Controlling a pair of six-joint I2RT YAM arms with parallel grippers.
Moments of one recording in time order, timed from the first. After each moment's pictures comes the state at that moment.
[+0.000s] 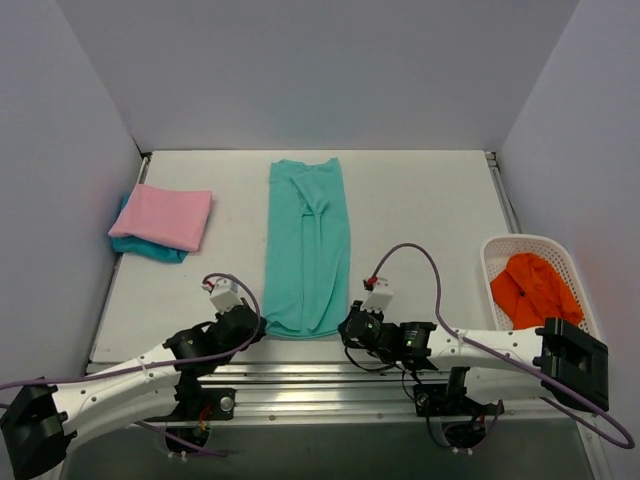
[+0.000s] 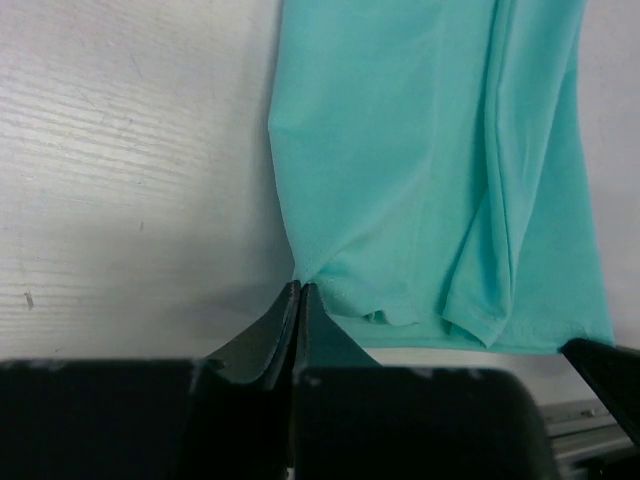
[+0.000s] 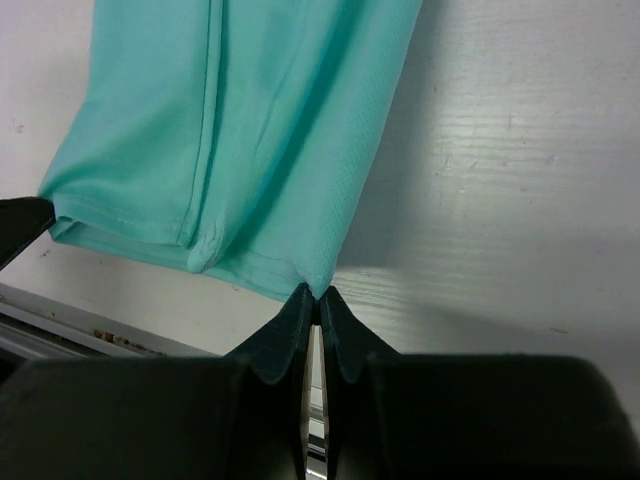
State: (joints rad) left arm -0.98 0.78 0.30 -0.29 -0.54 -1.14; right arm 1.20 1.16 0.44 -0.08 0.50 1.12
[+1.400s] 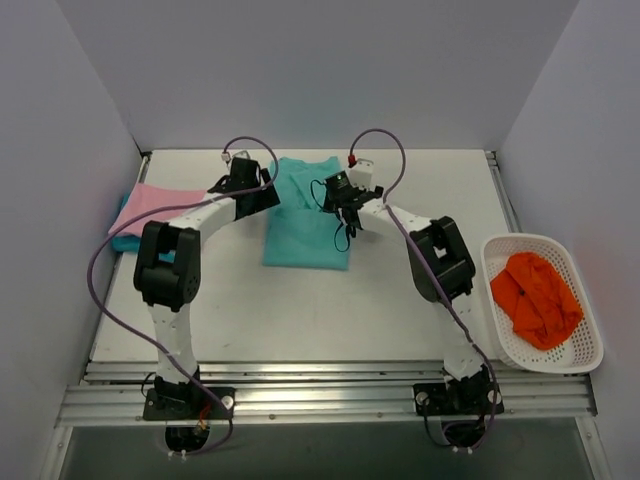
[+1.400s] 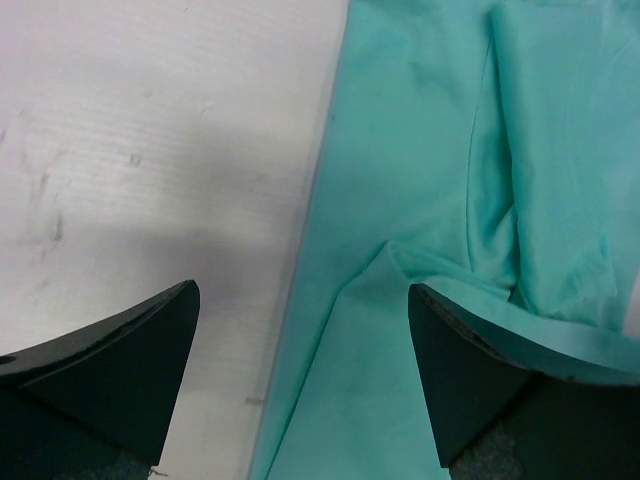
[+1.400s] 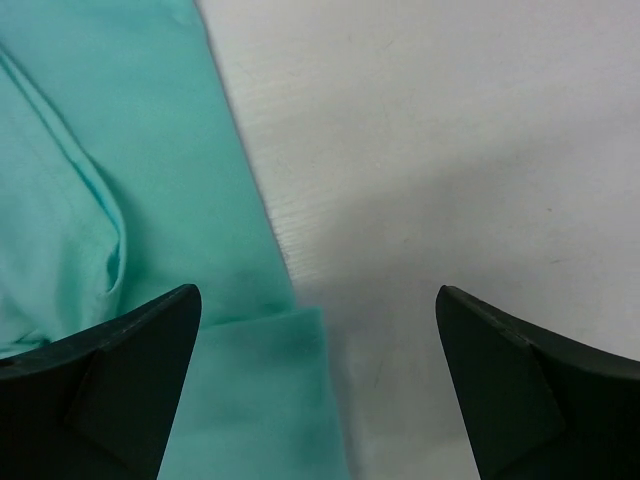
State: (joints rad) left arm -0.29 2.10 1.58 -0.25 -0.13 -0.57; right arm 0.54 2.23 1.65 -0.27 0.58 0.61
